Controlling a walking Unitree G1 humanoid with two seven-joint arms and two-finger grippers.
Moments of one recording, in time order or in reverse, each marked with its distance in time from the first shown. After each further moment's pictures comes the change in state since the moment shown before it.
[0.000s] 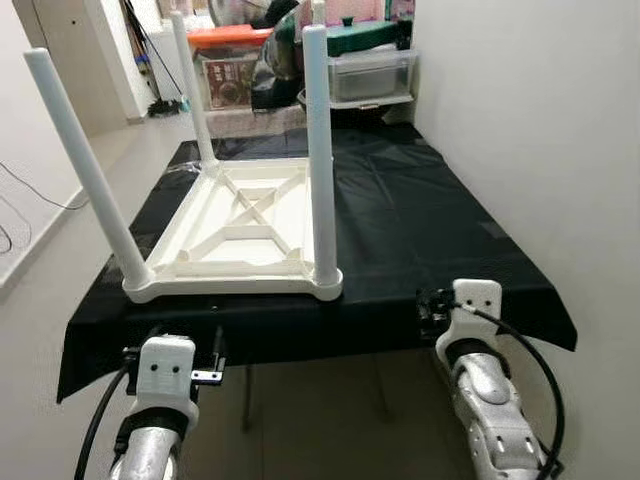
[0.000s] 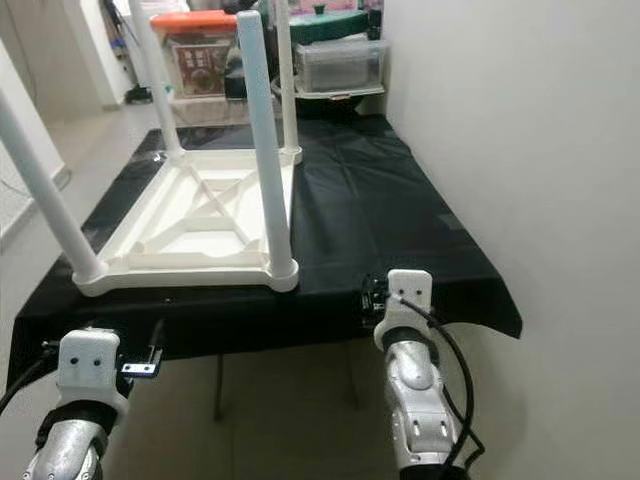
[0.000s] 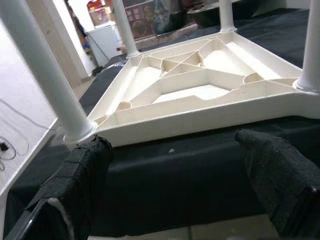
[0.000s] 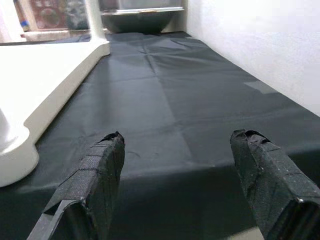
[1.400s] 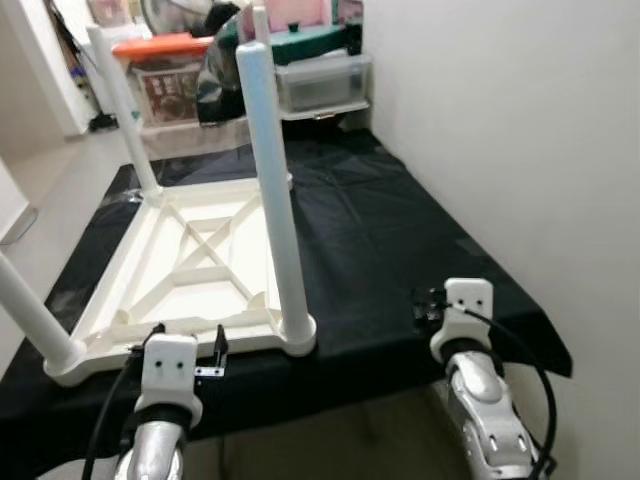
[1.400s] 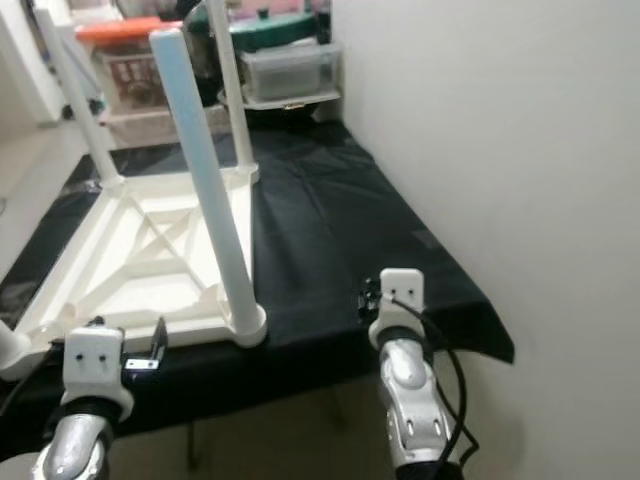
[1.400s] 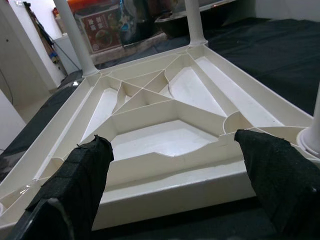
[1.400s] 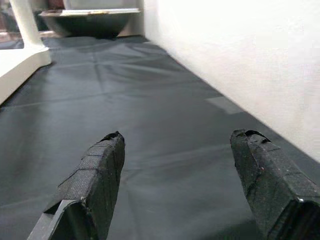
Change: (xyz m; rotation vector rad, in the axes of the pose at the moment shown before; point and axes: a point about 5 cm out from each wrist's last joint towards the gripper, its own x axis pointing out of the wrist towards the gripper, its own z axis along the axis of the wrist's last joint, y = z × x) left arm 0.002 -0.004 -0.003 -0.002 0.015 0.001; right arm 0.000 0.004 -0.004 -0.016 -0.002 -0.009
